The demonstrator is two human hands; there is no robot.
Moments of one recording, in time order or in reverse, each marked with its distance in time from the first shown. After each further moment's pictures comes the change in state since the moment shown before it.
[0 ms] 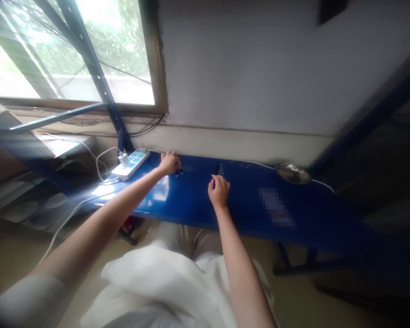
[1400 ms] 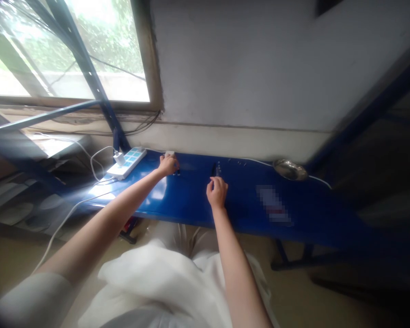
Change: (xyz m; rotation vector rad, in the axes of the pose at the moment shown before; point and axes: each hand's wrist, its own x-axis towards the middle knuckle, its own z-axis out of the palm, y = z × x) left_hand 0.008 -0.005 0.027 0.049 -0.106 -0.040; right_hand -0.013 0.008 0.003 0.037 0.048 0.017
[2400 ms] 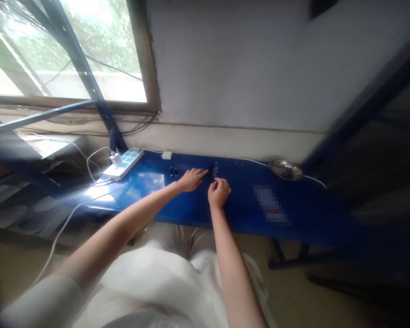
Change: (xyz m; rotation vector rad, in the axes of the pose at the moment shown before) left_hand -0.022 0.093 0.038 -0.045 -0.024 0.400; right_hand 0.000 0.003 -0.001 -0.092 0.124 0.203
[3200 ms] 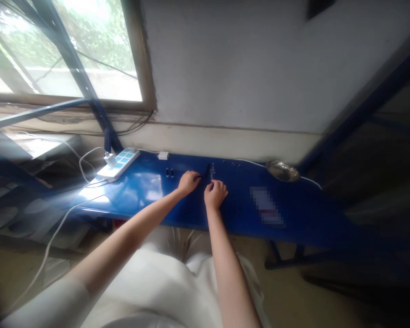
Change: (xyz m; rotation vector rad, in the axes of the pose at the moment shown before) left_hand 0.013 0.004 0.030 -0.297 0.299 -0.272; right_hand -0.002 0.003 0.004 -0.046 -0.059 0.066
